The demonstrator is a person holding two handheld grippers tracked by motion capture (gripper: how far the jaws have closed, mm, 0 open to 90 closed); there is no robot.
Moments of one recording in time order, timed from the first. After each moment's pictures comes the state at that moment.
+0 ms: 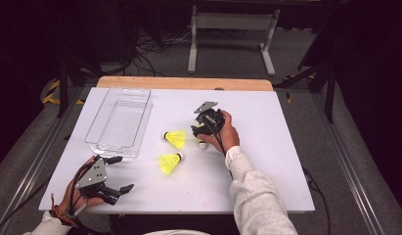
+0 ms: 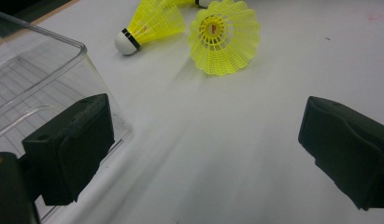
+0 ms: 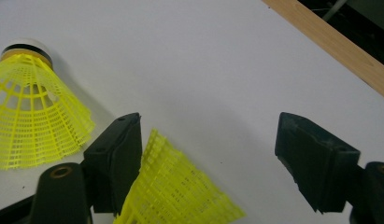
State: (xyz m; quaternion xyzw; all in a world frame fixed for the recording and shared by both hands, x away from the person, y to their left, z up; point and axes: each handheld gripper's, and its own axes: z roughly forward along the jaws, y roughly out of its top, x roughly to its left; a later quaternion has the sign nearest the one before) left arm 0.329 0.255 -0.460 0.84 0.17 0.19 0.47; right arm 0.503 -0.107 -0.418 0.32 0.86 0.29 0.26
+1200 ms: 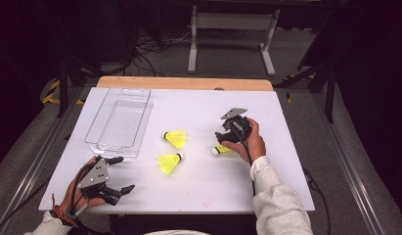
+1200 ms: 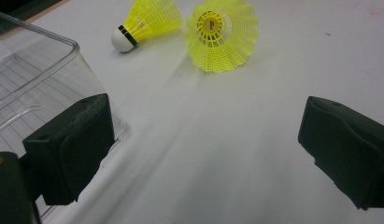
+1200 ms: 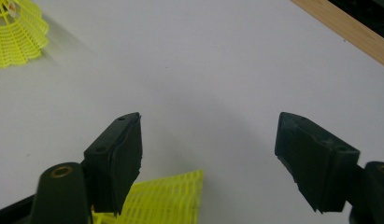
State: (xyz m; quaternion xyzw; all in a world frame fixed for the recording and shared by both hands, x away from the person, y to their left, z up) left arm 0.328 0.251 -0.461 0.85 0.17 0.19 0.47; right arm 0.467 -0.183 -0.411 0.36 0.85 0.28 0.26
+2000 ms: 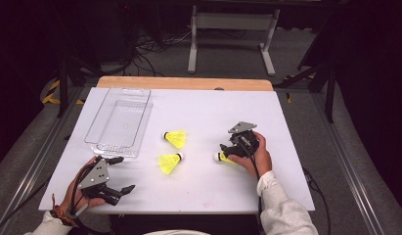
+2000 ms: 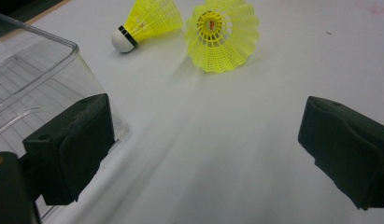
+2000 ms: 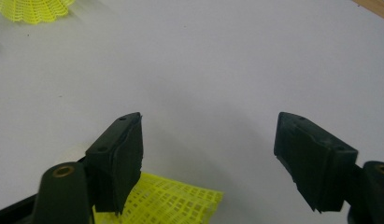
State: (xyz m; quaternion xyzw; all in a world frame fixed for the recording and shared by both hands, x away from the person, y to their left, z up) left arm 0.328 0.251 -0.460 0.85 0.17 0.20 0.46; right arm 0.432 -0.200 -0.429 0.37 0.84 0.30 0.25
